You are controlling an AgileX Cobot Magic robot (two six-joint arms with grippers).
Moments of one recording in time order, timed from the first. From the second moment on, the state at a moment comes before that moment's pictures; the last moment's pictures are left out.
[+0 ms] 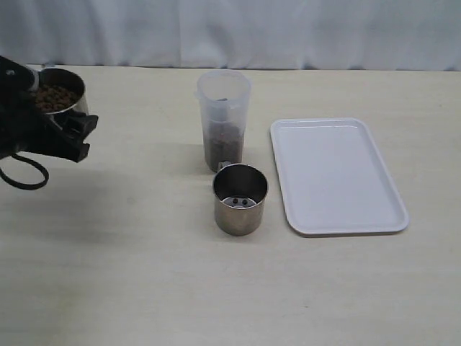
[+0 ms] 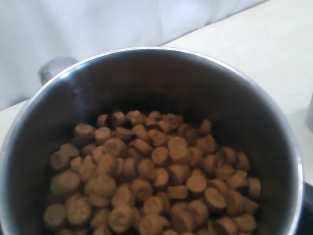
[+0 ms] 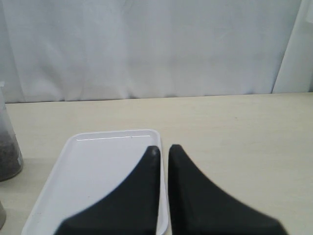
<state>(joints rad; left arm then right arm) -0.13 1.53 -0.52 0.29 -0.49 0.06 0.12 0.00 0.00 -0.04 0.21 0.05</state>
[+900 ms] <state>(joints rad) -0.47 1.00 -0.28 0.05 -0.23 0.13 0.12 0.00 0.00 -0.04 0.21 0.05</state>
